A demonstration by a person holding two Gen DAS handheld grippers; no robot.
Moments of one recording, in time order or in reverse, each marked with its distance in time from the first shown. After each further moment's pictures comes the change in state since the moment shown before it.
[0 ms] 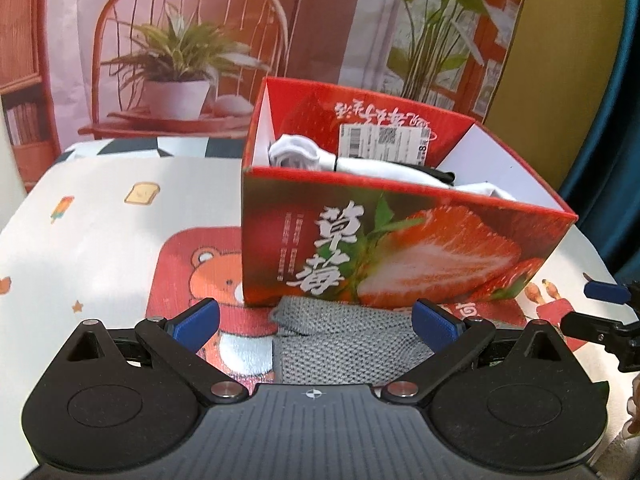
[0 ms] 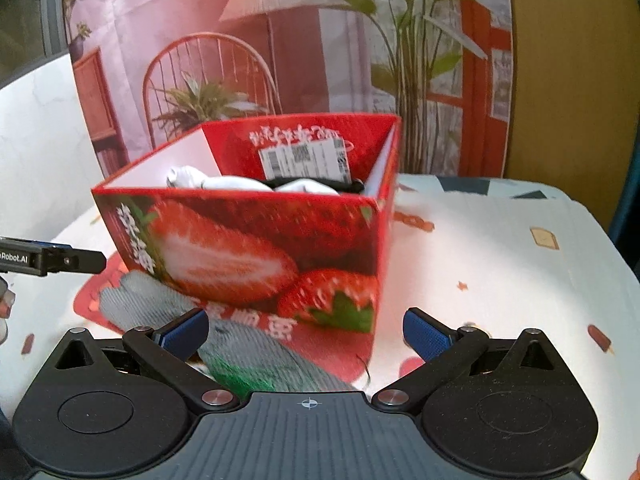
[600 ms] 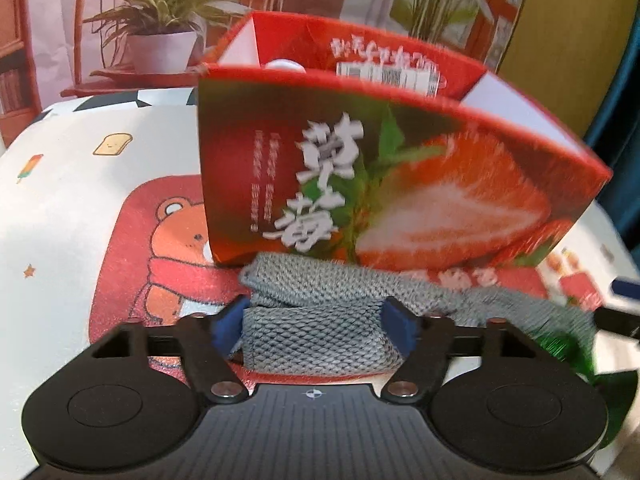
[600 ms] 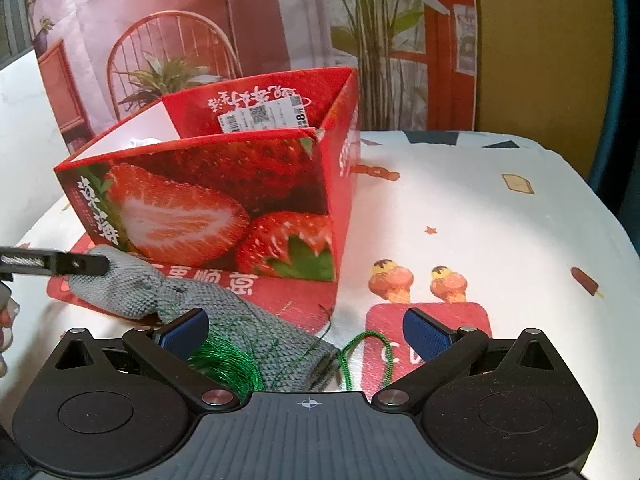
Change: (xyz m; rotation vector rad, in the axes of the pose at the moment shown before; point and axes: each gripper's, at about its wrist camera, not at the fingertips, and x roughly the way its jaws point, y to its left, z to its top) left arm 0.052 -0.011 -0.021 0.014 0.108 0.010; right arm 0.007 -0.020 -0.019 0.075 0.069 -0.054
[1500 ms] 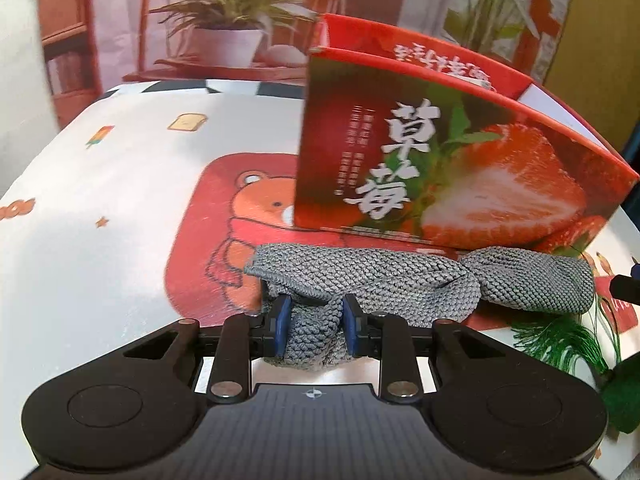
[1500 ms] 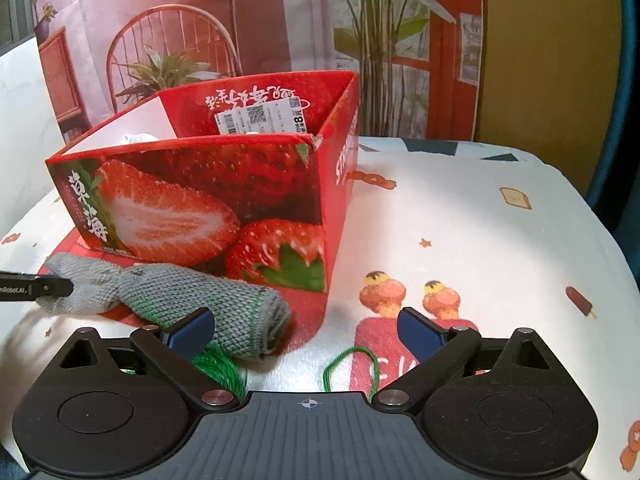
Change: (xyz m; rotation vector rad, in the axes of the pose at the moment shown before) left arm -0.032 0.026 -0.026 -0.108 -0.014 0.119; right arm 0.010 0.002 0.010 -0.044 -0.007 -0.023
